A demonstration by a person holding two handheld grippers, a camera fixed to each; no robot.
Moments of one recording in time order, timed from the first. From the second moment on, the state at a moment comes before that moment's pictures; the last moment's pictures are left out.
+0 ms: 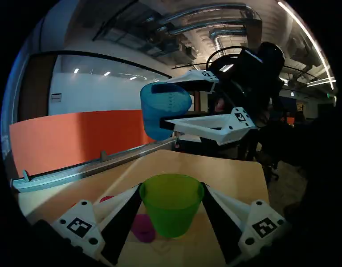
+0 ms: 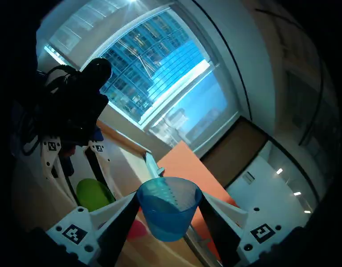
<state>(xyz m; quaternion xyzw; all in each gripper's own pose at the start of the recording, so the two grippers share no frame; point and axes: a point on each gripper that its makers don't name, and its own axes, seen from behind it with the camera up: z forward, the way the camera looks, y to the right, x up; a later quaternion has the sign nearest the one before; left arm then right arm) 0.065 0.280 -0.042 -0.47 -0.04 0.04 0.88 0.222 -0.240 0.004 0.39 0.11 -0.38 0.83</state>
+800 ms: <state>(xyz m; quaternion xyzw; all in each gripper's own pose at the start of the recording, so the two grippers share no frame) 0.068 0.283 -0.044 -0.48 -0.03 0.03 0.88 0.230 -0.252 0.013 0.37 0.15 -0.47 0.78</state>
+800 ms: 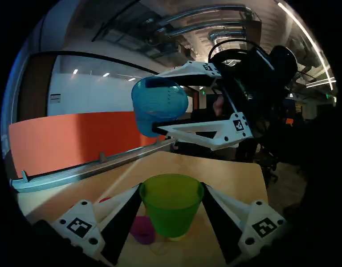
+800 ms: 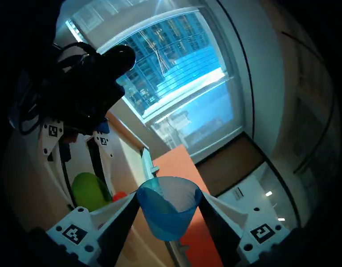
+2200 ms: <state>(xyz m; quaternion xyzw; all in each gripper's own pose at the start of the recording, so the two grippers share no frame) 0.067 0.282 -0.046 -0.48 -0.03 0.03 0.88 0.241 -0.252 0.019 0.34 0.18 -0.55 0.74</state>
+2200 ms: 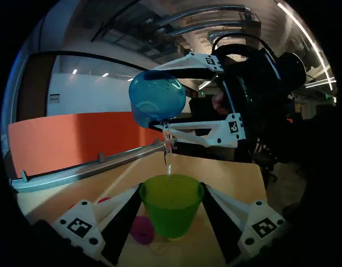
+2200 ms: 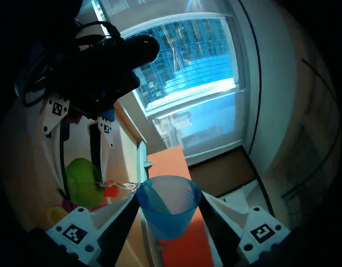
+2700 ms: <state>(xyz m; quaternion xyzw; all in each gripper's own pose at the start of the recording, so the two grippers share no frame) 0.068 0.281 -0.047 -0.48 -0.03 0.03 0.88 0.244 -0.254 0.018 0.34 0.19 -0.58 0.72</state>
